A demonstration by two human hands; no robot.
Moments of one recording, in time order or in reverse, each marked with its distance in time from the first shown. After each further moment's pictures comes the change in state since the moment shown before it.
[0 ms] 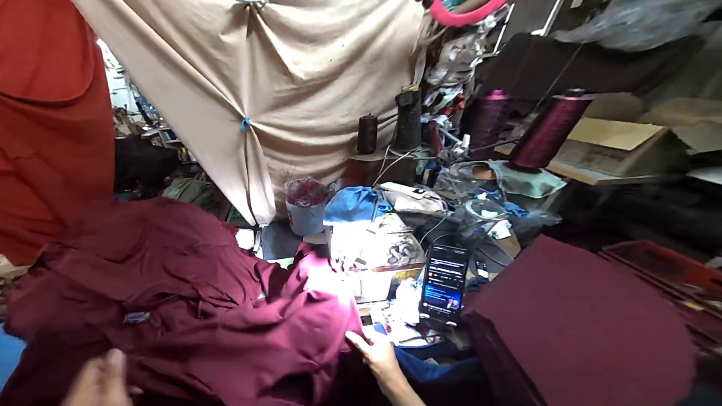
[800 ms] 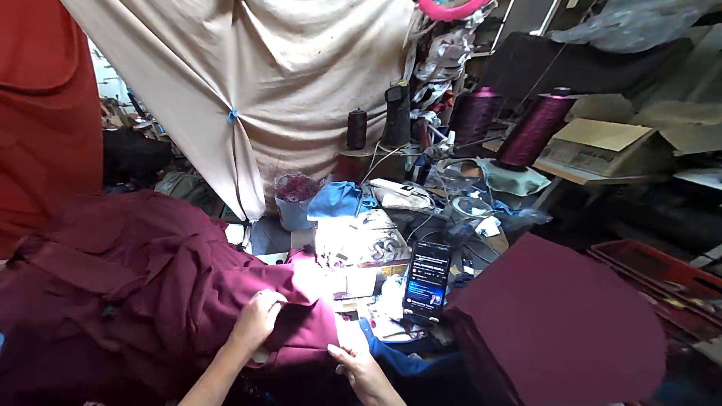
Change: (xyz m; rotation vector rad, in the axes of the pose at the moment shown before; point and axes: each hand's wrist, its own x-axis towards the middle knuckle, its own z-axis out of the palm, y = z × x) left_hand -0.023 0.102 0.175 0.078 -0.823 0.439; right_hand -0.029 -0.013 -0.001 0.446 -0.248 0.381
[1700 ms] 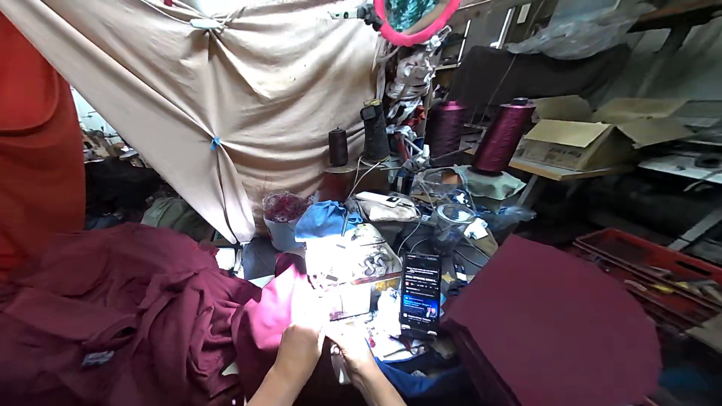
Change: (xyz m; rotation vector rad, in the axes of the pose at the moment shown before) left_hand 0.024 0.075 0.059 0.216 0.137 0.214; right_hand 0.057 -0.040 0.017 -0.002 0.190 -0.171
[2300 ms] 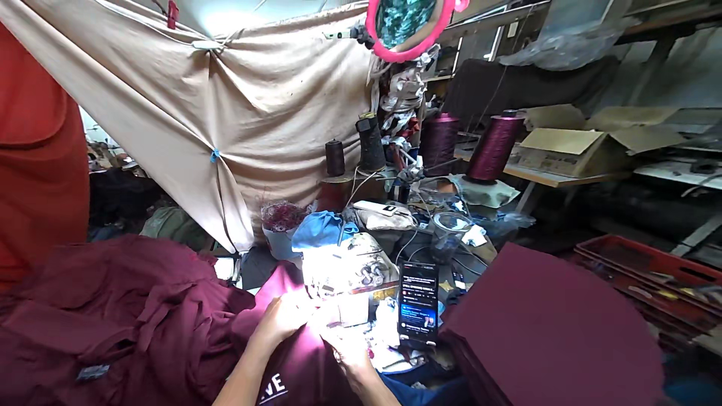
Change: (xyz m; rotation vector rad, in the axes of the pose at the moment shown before) left_hand 0.073 -0.038 -0.047 -0.268 -0.489 -0.296; right_hand 0.008 -0.006 -0.002 -0.141 0.057 -0.102
